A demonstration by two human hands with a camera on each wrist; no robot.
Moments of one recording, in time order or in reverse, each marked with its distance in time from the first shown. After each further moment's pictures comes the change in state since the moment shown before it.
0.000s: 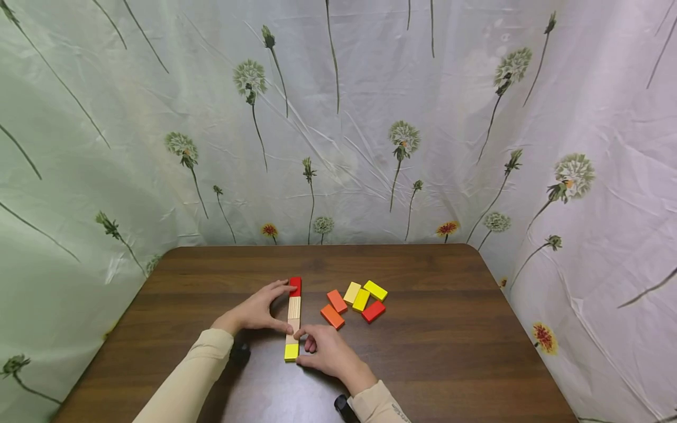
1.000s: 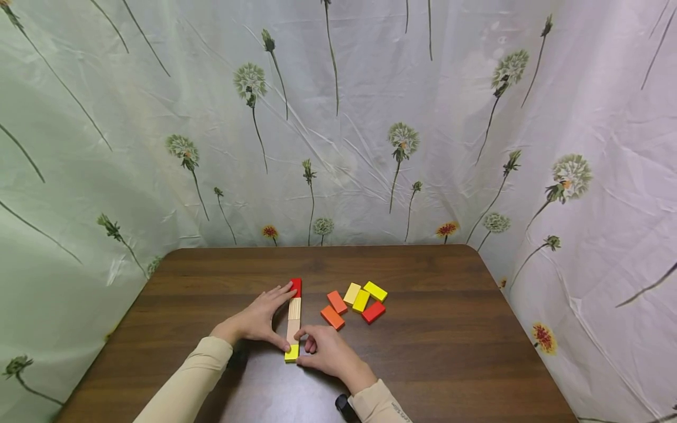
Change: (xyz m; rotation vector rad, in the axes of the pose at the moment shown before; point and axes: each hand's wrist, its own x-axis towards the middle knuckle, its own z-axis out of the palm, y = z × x) left_hand -0.014 0.009 0.008 0.114 -0.033 0.091; right_hand 0.000 0.000 -0.002 -0.001 -0.019 0.001
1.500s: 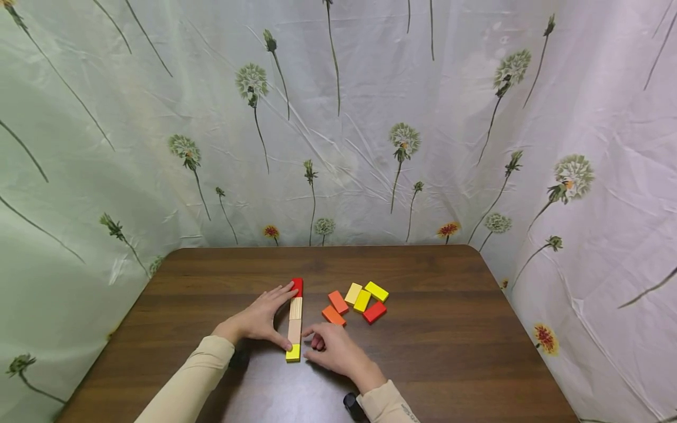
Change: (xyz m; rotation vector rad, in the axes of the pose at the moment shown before) left_hand 0.001 0.004 -0.002 -0.008 -0.010 -0.042; right_hand -0.008 0.003 -0.015 -0.019 0.018 -0.030
